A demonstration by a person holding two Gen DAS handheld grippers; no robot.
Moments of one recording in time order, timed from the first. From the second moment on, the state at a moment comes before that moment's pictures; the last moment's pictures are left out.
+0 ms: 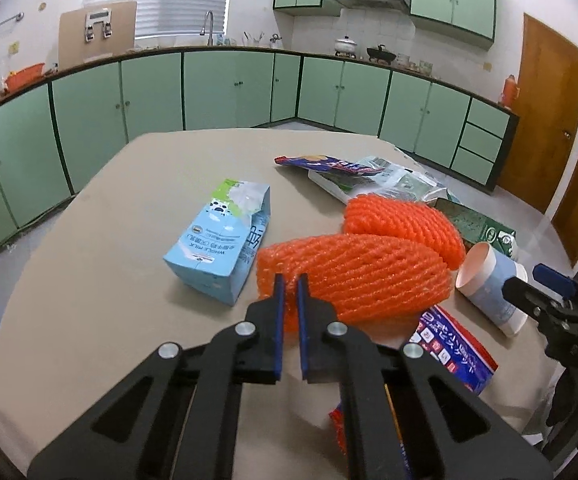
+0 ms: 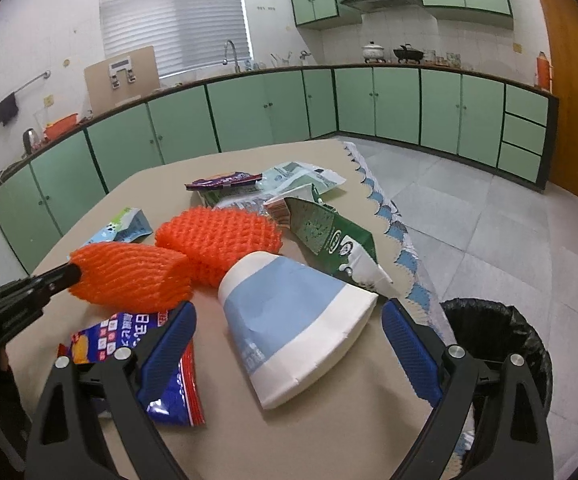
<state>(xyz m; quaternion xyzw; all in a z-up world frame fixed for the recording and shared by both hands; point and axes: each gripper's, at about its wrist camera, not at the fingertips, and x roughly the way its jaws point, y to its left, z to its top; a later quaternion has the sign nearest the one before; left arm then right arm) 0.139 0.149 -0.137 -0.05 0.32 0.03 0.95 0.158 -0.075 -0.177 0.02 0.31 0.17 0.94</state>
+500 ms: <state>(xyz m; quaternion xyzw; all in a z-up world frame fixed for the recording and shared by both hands) 0.143 0.150 -0.152 -0.06 0.34 0.03 0.94 0.181 -0.057 -0.194 0.00 0.33 0.14 0.93</state>
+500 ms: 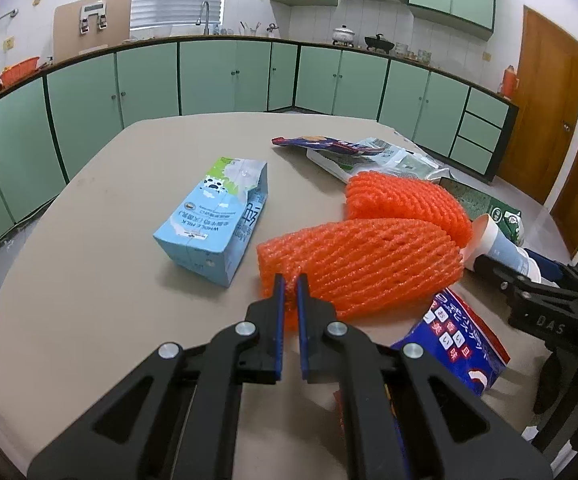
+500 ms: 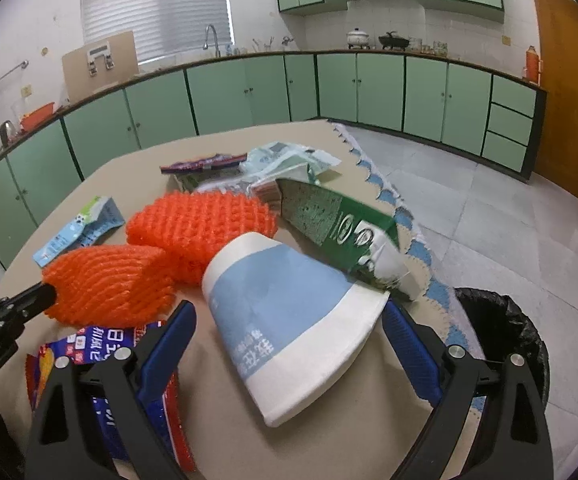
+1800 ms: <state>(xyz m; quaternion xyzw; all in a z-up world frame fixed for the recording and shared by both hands) 0.143 0.151 -0.142 -0.06 0.32 0.03 0.94 0.125 -0.082 -0.154 0.04 0.33 0.25 0.91</state>
